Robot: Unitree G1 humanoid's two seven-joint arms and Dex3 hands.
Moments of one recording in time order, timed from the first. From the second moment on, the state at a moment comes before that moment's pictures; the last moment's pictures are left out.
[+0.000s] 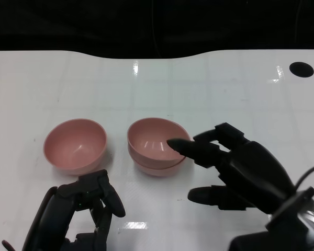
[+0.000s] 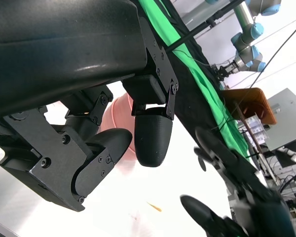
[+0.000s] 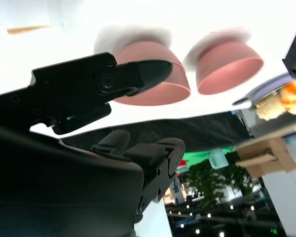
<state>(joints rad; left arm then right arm) 0.29 0.12 -0.06 -0.18 0.15 -0.37 -0.10 -0.11 -0.33 0.36 -0.09 -0.65 -0.29 -0.05</state>
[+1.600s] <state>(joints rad) 0.24 0.21 0.06 -0.36 0.66 -0.23 -0.01 0.07 -0.30 0.15 -0.03 -0.40 -0.52 -0.03</state>
